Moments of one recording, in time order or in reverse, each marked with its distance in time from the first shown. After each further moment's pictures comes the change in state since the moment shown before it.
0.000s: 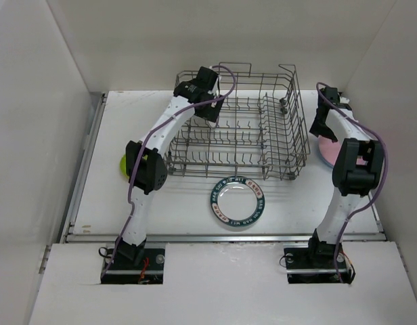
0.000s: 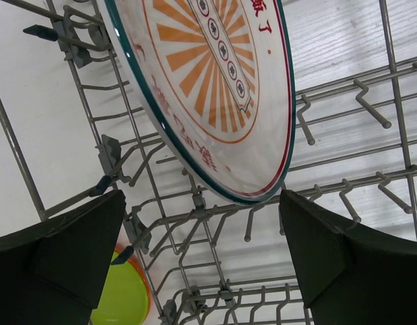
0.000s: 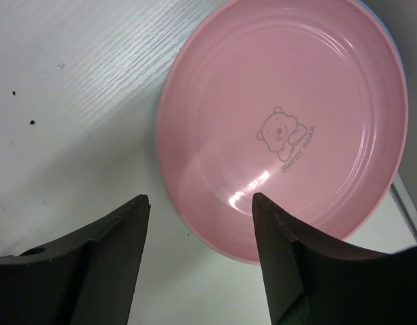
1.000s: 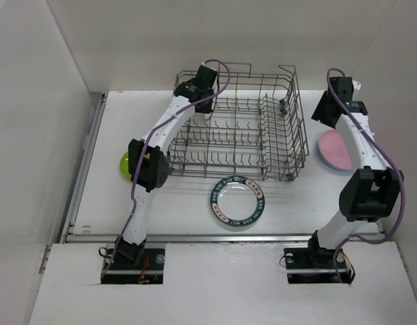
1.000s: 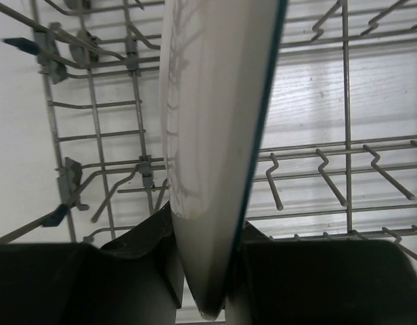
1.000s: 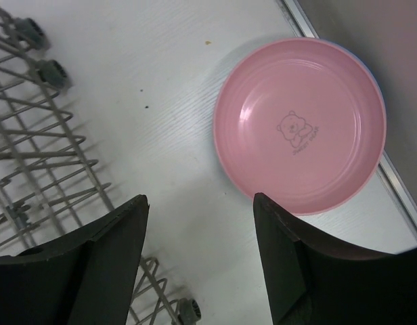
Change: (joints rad) left arm 0.016 0.056 0.029 0.101 0.019 -0.210; right arm 0.042 -0.314 -0.051 -0.003 -0.107 0.004
